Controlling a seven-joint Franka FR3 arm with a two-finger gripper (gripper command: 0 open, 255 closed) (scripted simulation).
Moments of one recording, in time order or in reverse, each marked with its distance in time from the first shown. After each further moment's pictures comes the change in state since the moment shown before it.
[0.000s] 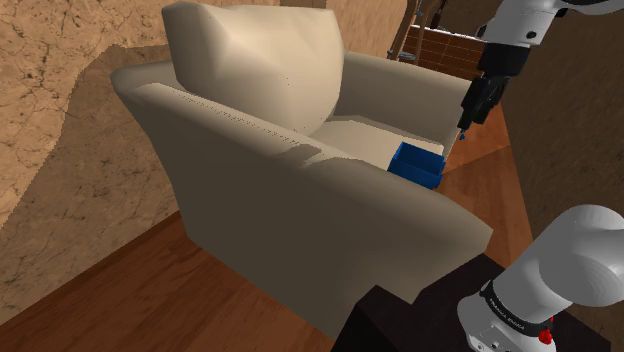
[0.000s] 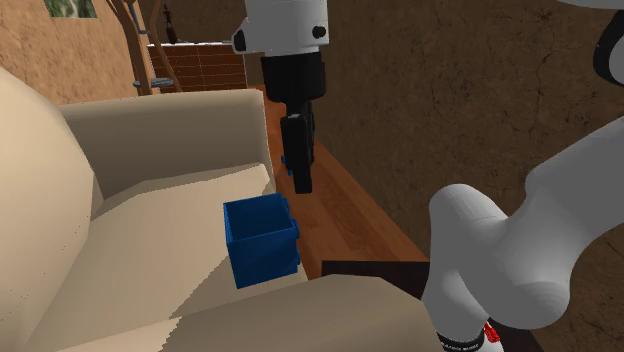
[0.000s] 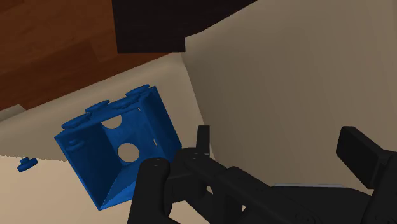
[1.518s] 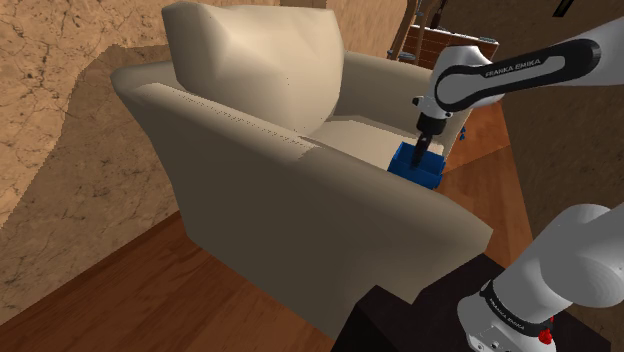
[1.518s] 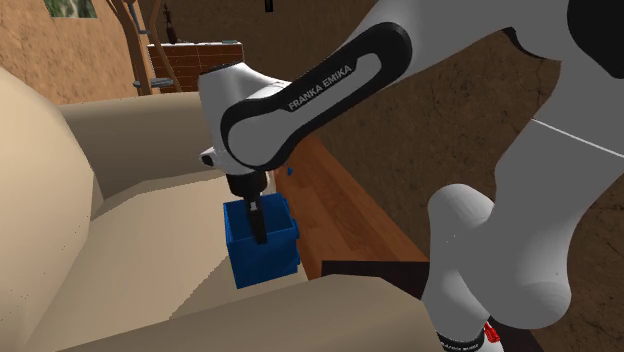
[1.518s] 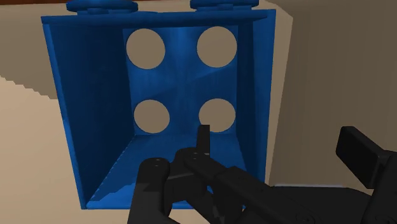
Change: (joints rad) arm 0.029 0.435 -0.243 -0.196 -0.161 0.665 -0.482
